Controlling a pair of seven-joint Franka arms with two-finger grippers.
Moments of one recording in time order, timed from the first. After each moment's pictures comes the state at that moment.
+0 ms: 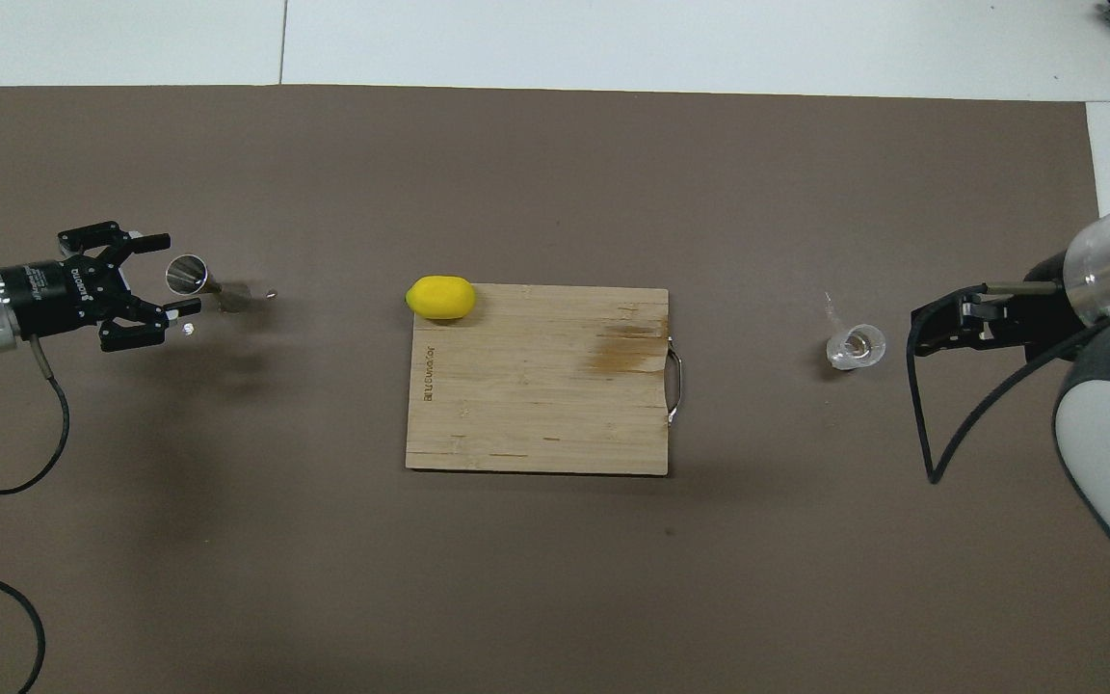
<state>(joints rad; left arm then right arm) 0.25 0.28 -0.03 -1.99 -1.16 2.06 -1.17 0.04 -0.02 0.06 -1.66 -0.03 1.56 0.19</state>
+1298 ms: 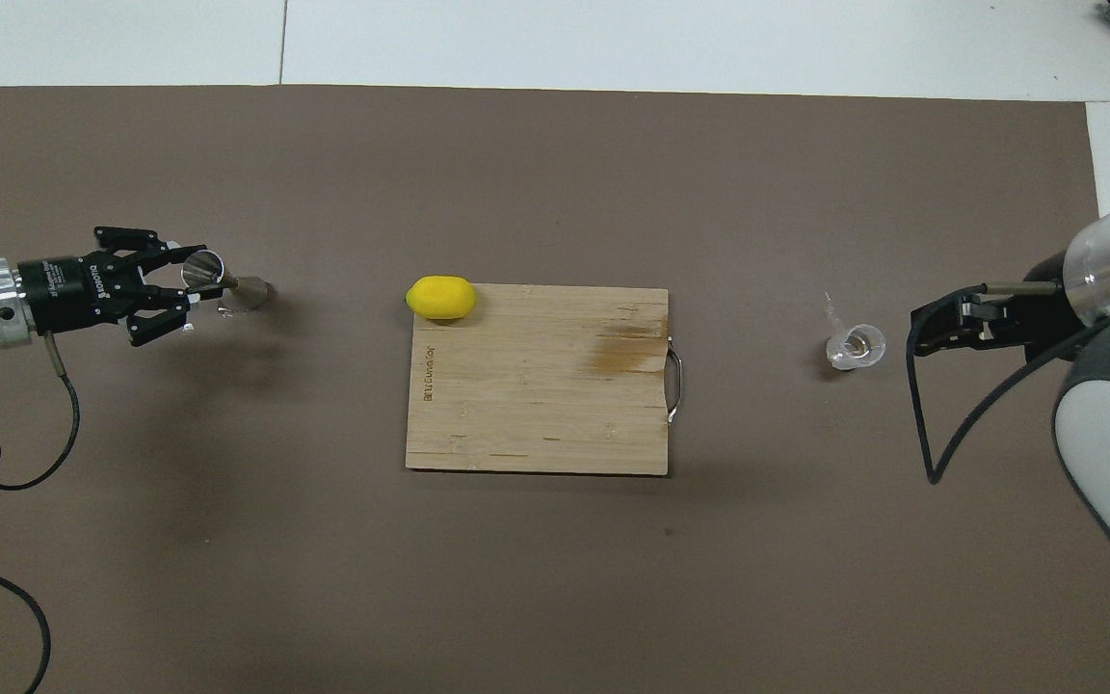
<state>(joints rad) 0.22 0.27 -0.04 -1.97 -1.16 2.00 -1.18 0.04 -0.02 0.06 -1.66 -0.03 1.56 0.19</state>
